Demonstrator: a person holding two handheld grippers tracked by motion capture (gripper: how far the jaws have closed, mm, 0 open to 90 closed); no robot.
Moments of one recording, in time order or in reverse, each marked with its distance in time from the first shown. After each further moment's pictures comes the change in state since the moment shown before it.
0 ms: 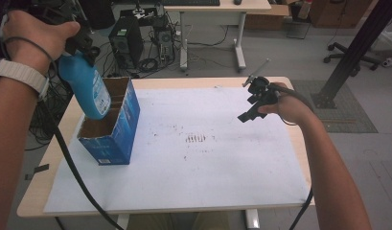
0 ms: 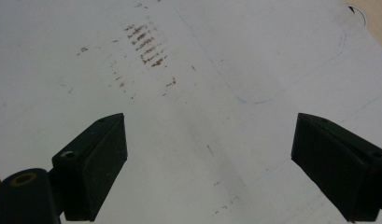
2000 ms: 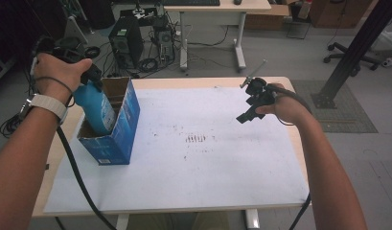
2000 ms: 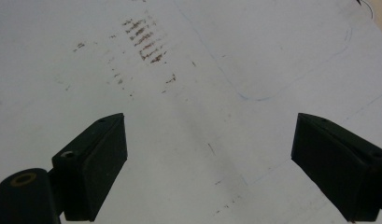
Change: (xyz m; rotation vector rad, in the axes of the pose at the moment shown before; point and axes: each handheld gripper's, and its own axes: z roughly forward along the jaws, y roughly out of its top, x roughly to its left) left arm 0.019 -0.008 0.093 0.045 -0.012 0.004; right arm 0.000 0.002 0.007 0.029 0.001 0.006
